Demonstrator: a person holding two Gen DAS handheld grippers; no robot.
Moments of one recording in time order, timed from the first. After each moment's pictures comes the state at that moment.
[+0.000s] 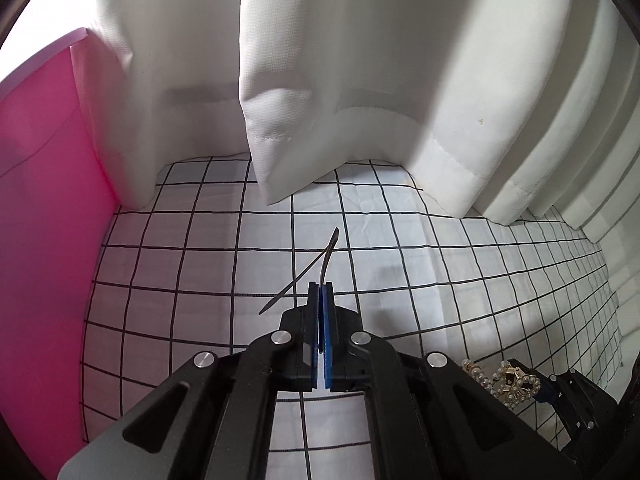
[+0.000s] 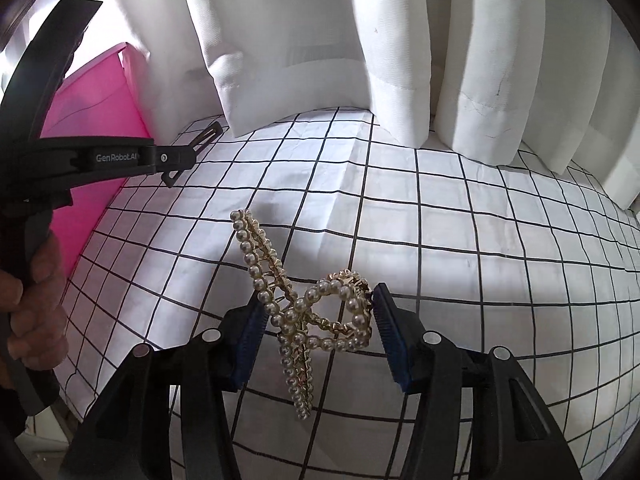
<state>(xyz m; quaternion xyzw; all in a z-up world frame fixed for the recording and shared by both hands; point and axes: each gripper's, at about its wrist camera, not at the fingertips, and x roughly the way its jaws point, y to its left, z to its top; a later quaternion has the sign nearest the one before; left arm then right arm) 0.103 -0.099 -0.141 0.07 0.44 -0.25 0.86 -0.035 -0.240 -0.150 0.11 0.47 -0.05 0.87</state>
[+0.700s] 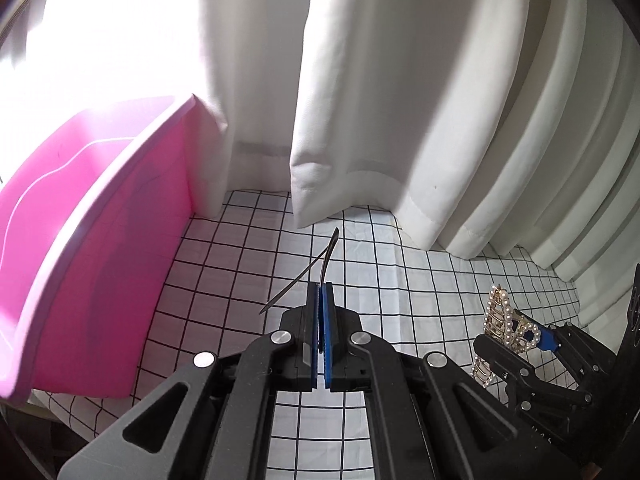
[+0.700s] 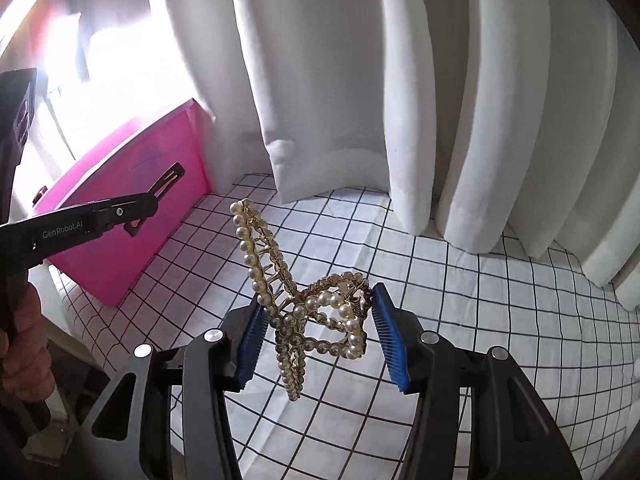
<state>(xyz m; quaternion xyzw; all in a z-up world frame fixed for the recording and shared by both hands) 0.030 -0.062 -0.045 0.02 0.40 -0.20 0.90 -0.048 -0.244 -0.052 0.07 0.41 0.02 0.91</state>
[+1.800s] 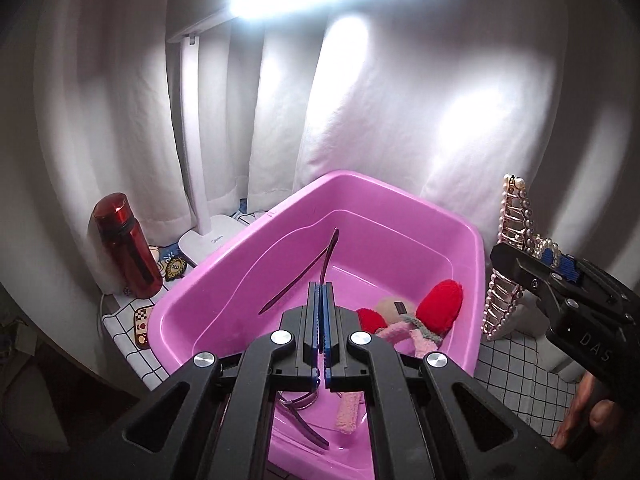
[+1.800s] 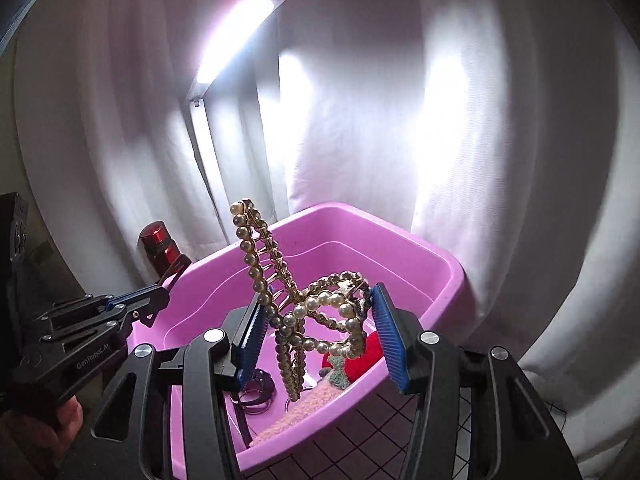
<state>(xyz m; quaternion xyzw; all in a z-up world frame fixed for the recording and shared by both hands) 0.073 0.181 0.028 -0.07 0.32 0.04 0.94 0.126 -0.002 0.061 0.00 0.31 0.26 0.91</state>
